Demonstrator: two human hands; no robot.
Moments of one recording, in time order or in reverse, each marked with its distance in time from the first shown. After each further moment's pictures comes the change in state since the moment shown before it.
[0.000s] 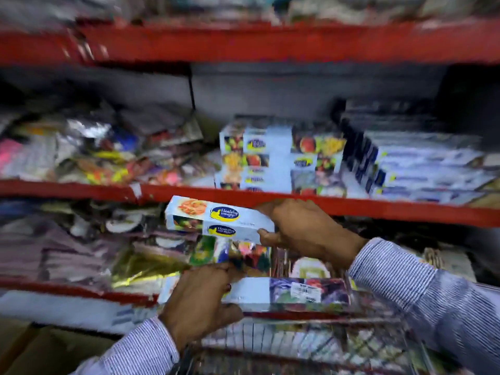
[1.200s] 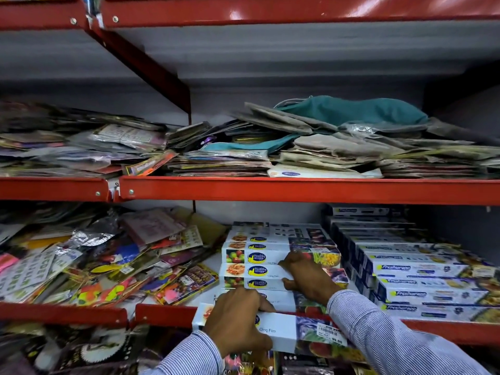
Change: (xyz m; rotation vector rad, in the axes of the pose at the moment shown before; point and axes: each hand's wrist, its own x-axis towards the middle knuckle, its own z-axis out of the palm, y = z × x) left_hand 0.142 0.011 -0.113 -0.005 0.046 0.074; right_hand 0.107 0.128 -0.002 -0.036 0.003 0.288
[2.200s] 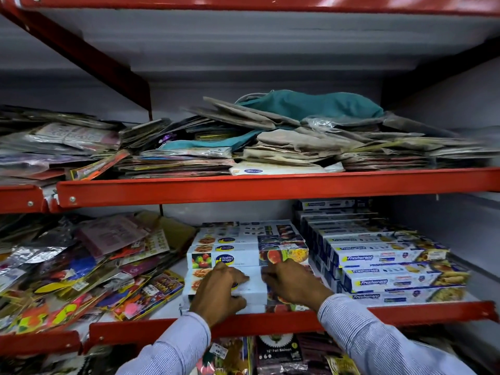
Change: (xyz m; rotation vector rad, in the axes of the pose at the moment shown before) left_hand 0.088 -0.033 0.054 -0.078 0.174 -0.007; right_hand -0.031 0.022 -0.007 0.187 0.082 0.039
